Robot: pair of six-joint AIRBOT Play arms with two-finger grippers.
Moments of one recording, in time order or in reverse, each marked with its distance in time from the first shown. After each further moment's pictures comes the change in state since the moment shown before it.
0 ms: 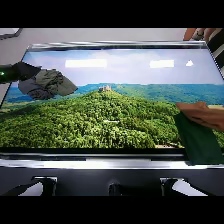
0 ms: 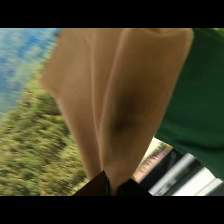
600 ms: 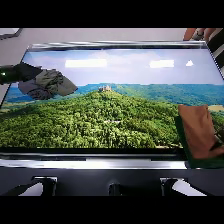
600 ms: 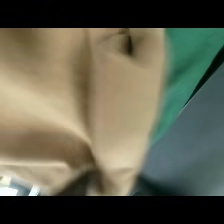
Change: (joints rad) left arm -0.011 0.000 0.000 -0.002 -0.021 0.002; right arm -0.010 0.012 -0.540 -0.332 -0.126 -0.078
